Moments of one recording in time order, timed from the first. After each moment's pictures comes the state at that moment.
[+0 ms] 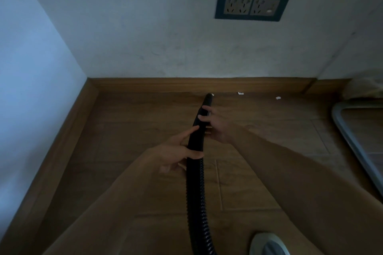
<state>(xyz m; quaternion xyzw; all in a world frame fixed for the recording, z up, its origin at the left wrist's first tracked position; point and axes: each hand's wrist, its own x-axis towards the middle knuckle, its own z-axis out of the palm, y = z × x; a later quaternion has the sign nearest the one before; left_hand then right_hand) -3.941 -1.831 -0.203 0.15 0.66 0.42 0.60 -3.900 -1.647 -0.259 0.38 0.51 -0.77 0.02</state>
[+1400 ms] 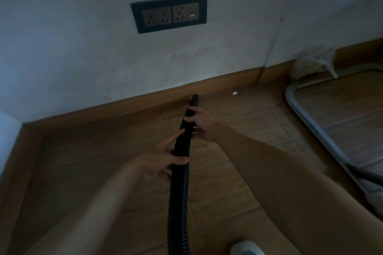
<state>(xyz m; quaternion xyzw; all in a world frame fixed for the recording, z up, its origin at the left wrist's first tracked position) -3.919 -1.728 -0.198 0.20 0.68 0.33 0.62 -3.855 -1.552 -0.257 0.43 0.45 -0.78 -0.06</state>
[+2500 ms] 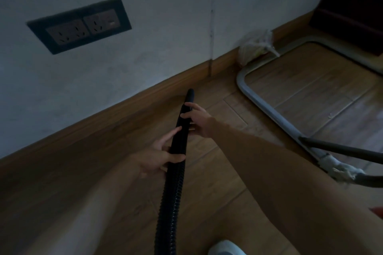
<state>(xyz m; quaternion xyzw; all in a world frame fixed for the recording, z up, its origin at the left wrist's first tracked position) -3.859 -1.628 -0.194 0.29 0.67 0.24 0.64 -3.757 -1.478 -0.254 0.49 0.38 -0.77 -0.15</state>
